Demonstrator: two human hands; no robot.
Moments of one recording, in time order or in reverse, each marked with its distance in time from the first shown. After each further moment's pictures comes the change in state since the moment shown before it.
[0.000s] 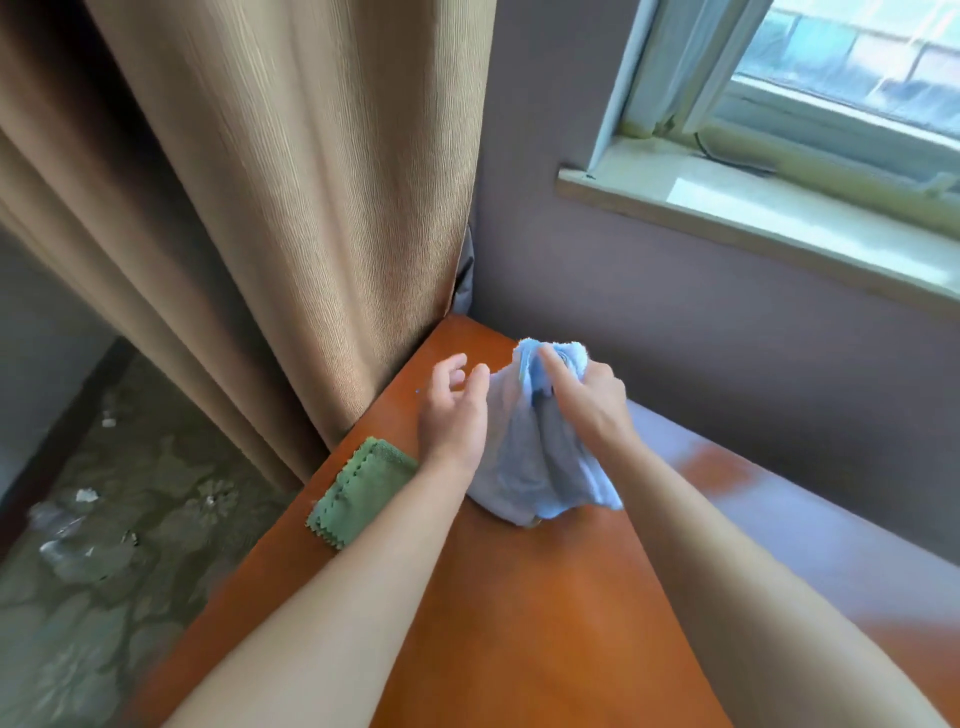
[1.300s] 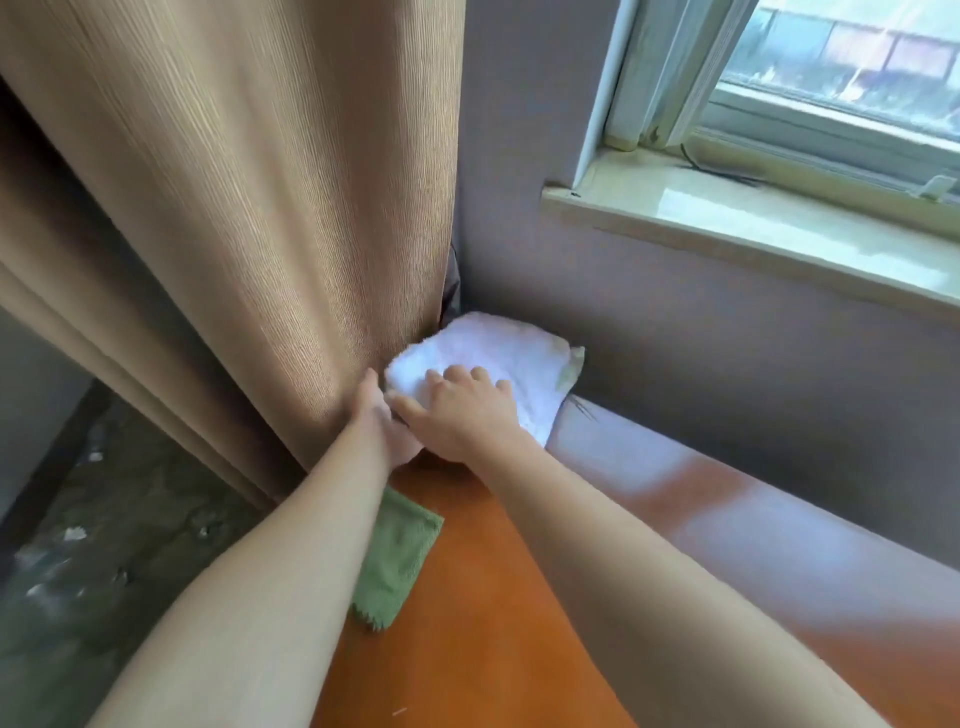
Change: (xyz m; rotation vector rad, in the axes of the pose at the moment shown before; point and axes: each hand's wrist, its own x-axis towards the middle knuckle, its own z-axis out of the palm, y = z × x) left_hand 0.093 0.020 -0.025 -0.836 -0.134 -0.592; right_hand 0.008 -0.068 0.085 -0.722 -0.214 -0.328
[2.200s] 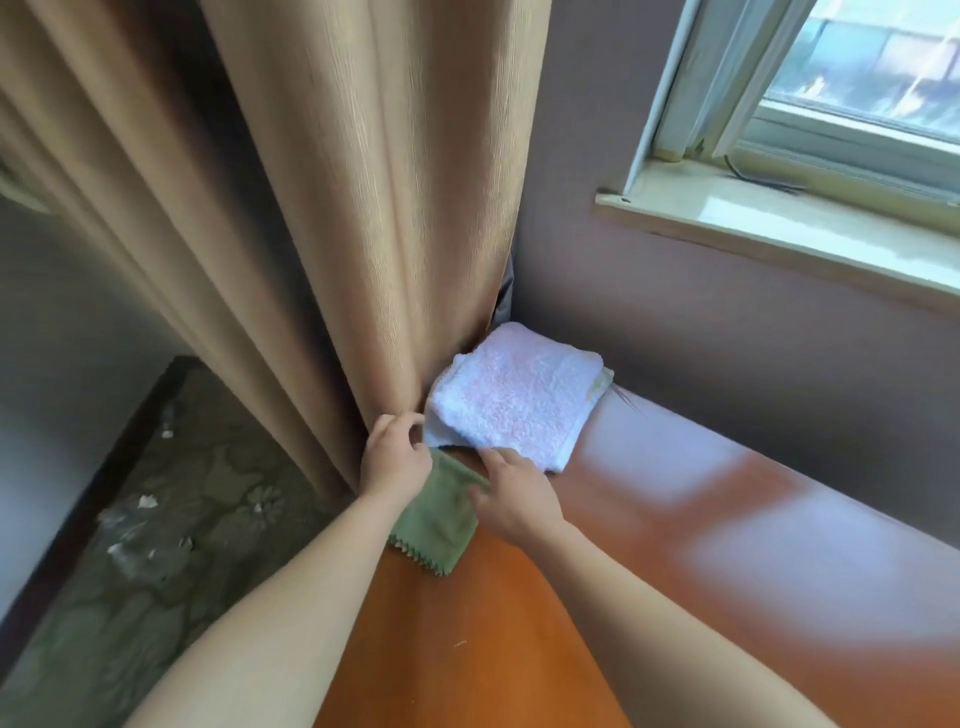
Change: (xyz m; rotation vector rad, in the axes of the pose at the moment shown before) left_hand -0.043 -0.005 -0.118 1.561 0.332 0.675; right_hand -0.077 0.008 0.082 0.176 -0.125 0.013
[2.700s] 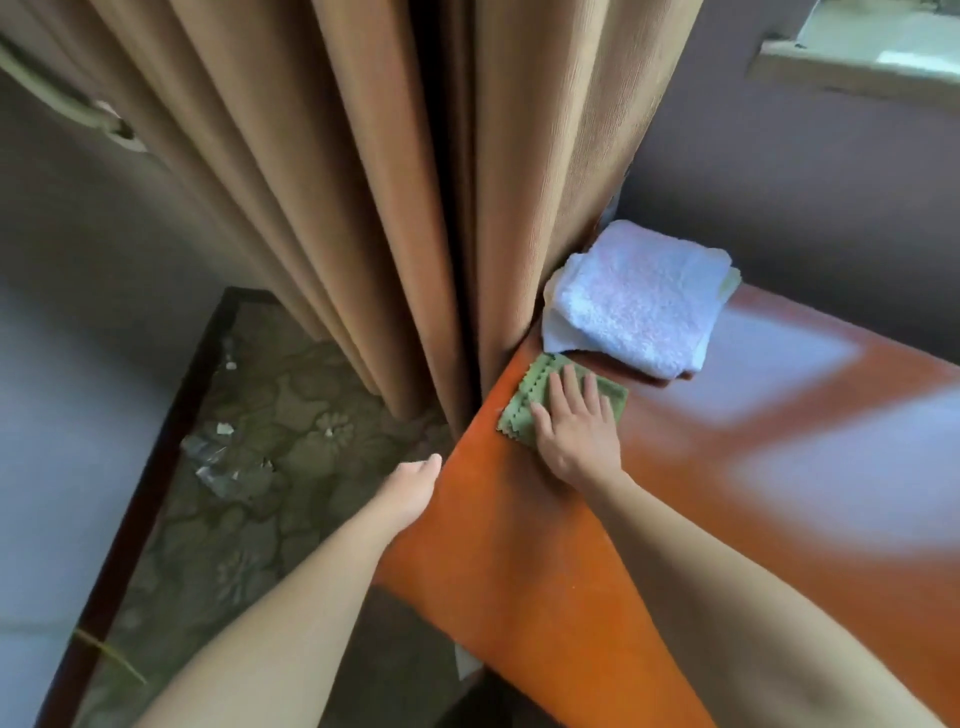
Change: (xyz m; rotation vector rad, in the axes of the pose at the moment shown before) left_hand -0.051 -0.193 -0.065 0.013 -0.459 -0.421; right_hand 0.017 -0.053 0.123 -0.115 0.119 0.125
